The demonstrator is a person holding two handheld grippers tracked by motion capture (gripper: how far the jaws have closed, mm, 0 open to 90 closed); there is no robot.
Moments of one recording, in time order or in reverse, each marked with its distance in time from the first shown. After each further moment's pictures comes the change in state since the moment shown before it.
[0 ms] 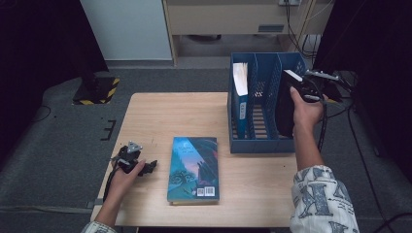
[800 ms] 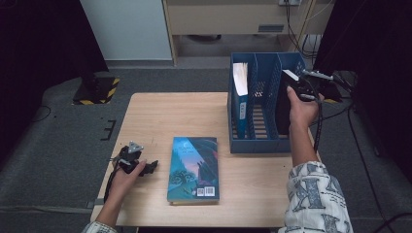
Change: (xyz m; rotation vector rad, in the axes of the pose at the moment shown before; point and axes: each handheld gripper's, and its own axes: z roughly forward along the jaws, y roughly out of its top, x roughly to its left) left arm -0.003 0.001 0.001 0.001 -0.004 0.007; right arm 0.003 -0.003 0.015 -0.010 -0.021 0.005
